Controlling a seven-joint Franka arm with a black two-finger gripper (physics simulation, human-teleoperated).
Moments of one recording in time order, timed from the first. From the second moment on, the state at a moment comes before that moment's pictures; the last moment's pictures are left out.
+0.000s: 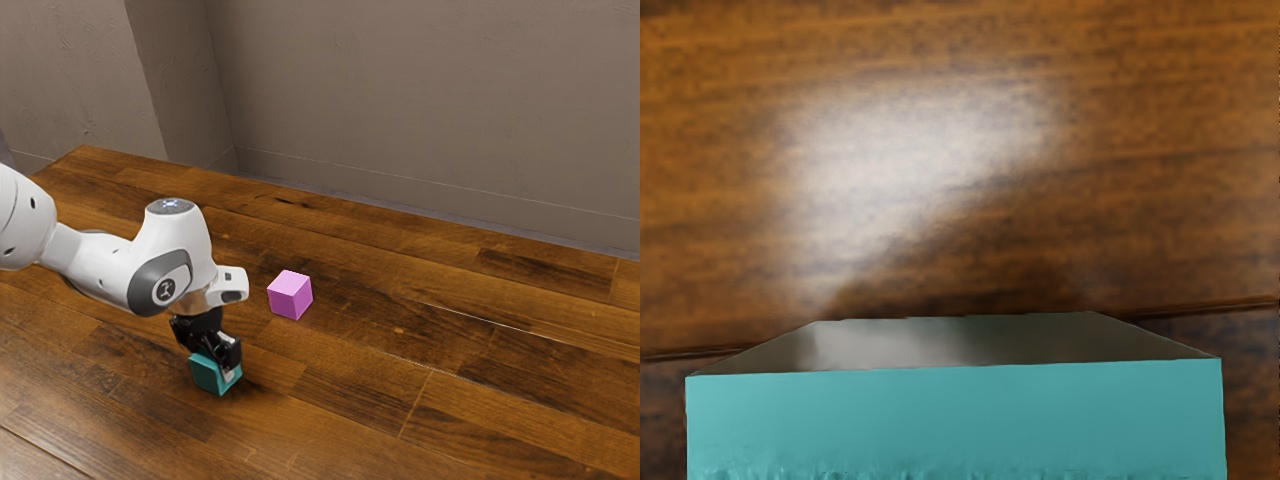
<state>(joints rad) 0.23 0.13 -0.25 -2.39 0.03 2.47 0.04</state>
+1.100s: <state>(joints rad) 0.18 0.48 -0.25 -1.63 0.12 2.12 -0.02</state>
